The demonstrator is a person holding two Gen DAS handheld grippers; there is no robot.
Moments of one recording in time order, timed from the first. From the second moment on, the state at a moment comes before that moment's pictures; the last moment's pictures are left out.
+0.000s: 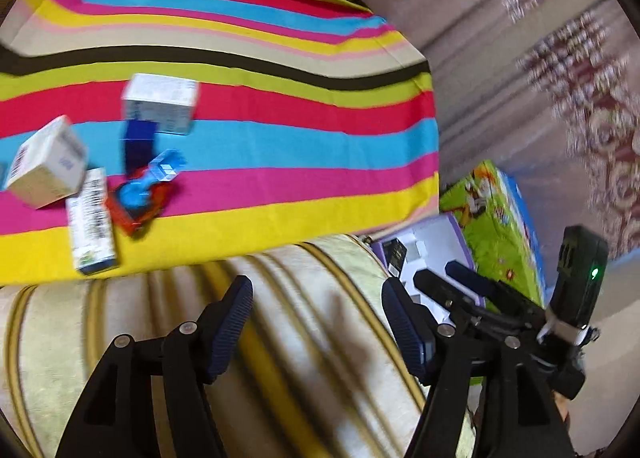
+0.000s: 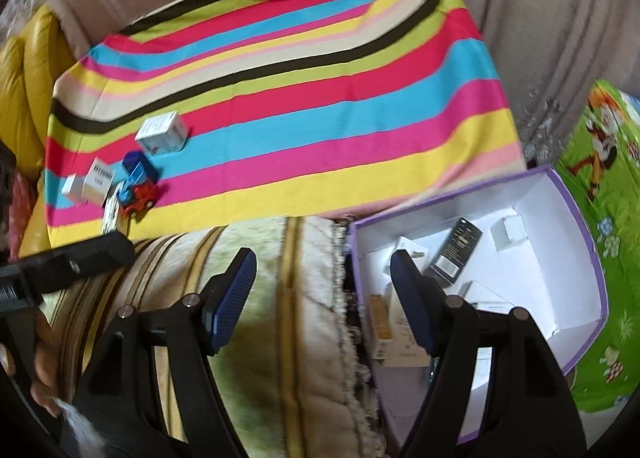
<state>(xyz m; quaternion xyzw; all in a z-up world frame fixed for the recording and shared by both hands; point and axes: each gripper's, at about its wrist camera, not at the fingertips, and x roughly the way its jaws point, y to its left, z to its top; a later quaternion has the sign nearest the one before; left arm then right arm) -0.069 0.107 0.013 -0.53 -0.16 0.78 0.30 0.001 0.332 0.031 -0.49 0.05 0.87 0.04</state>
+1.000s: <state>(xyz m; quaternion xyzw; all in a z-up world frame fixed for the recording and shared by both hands) -0.091 -0.033 -0.004 -0.53 -0.23 0.80 0.19 -0.045 0.215 0.013 -0.52 -0.02 0.85 -0.10</state>
